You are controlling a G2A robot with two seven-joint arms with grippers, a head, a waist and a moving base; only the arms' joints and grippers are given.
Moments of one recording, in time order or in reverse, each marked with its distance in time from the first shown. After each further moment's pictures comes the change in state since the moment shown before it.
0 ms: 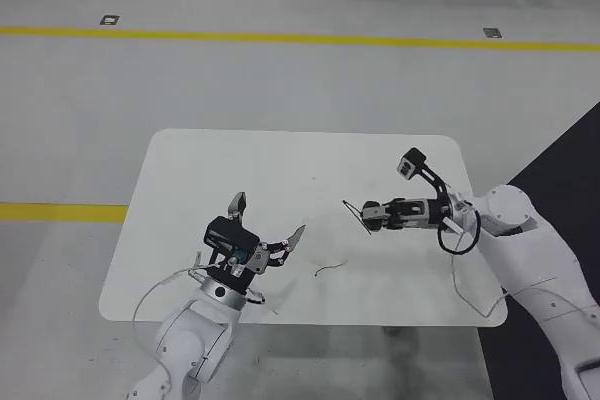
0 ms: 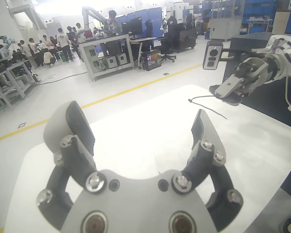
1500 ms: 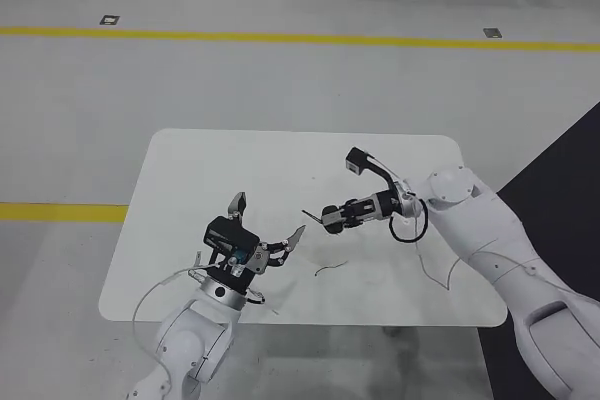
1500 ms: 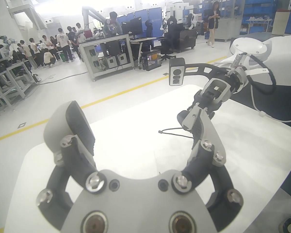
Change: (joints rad) left arm 0.000 0.000 0.000 0.000 0.000 0.000 0.000; right arm 0.266 -0.191 -0.290 0.247 -0.153 -0.157 0.038
